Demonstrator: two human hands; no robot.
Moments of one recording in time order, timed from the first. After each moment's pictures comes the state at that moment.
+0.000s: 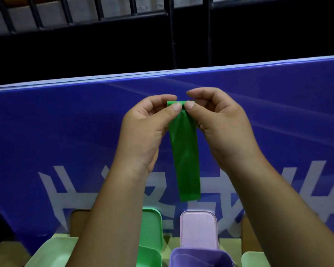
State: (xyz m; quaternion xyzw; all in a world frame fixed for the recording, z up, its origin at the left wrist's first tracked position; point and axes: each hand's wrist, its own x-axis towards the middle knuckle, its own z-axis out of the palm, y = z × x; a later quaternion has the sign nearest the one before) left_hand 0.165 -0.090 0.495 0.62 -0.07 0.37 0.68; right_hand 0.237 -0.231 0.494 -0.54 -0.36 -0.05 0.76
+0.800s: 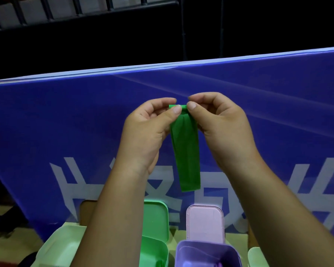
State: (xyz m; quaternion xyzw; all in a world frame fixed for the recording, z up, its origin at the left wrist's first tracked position) left_hand 0.150 -0.075 0.480 0.62 -0.02 0.37 0.69; right_hand 0.233 -0.211 0.477 -0.56 -0.34 -0.05 0.75
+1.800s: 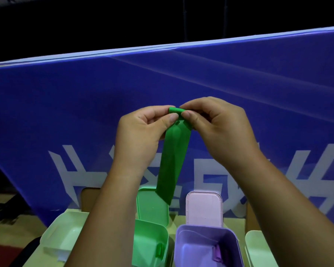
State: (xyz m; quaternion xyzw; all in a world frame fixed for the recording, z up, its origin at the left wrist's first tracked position) left_hand 0.137 -0.063 0.446 0.72 0.04 0.38 0.58; right_hand 0.238 -0.218 0.446 -0.70 -0.44 -0.23 0.51
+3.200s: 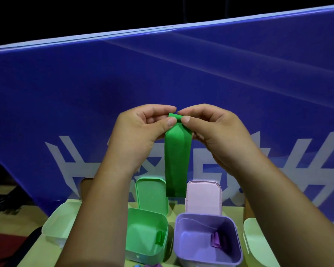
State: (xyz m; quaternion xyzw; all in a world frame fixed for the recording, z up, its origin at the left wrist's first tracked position) left_hand 0.127 -0.055 0.431 0.75 0.05 0.30 0.58; right_hand 0.234 -0.218 0.415 -0.60 -0.35 0.11 0.71
